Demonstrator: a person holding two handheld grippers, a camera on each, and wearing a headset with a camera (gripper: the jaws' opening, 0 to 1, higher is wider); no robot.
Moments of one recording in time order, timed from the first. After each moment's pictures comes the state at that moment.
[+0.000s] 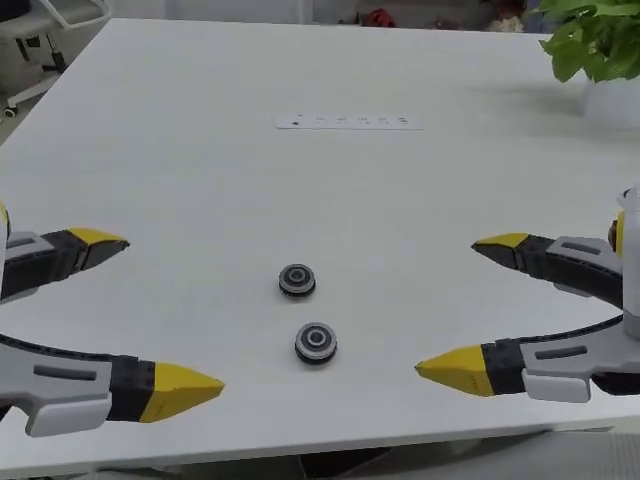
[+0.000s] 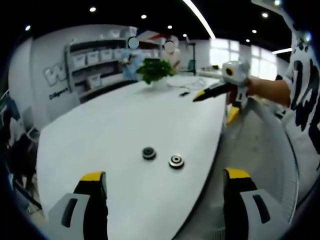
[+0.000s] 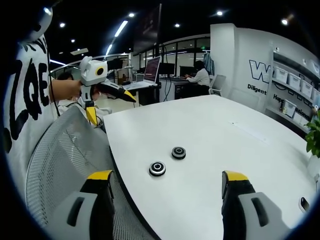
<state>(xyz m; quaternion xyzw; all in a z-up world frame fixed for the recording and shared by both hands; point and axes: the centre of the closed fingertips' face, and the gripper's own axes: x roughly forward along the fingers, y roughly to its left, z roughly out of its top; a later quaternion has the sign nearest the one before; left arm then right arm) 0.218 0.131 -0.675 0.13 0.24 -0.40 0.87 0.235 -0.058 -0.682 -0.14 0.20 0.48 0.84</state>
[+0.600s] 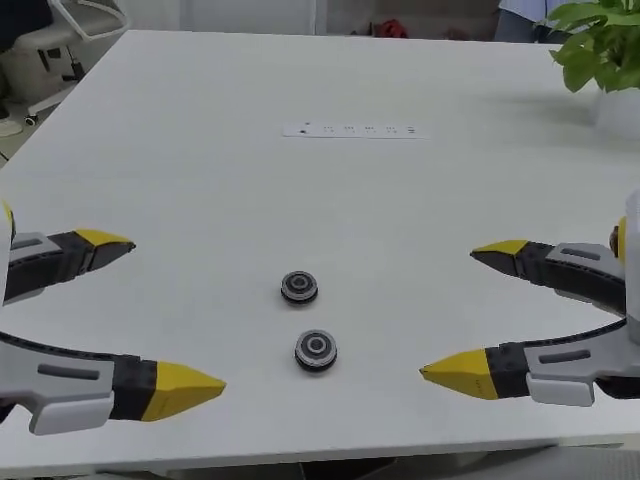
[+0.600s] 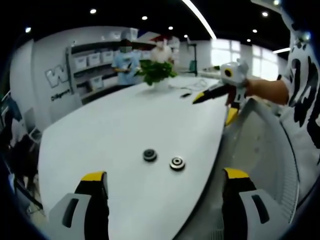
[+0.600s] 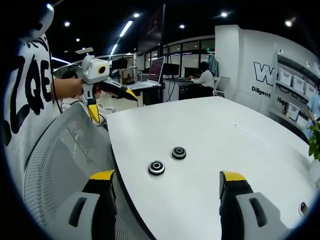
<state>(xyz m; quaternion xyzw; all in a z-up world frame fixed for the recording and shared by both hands) 0.220 0.130 -0.673 0.13 0.23 -0.39 0.88 0.240 -0.062 -0.685 -0.14 0.19 0.50 0.83</state>
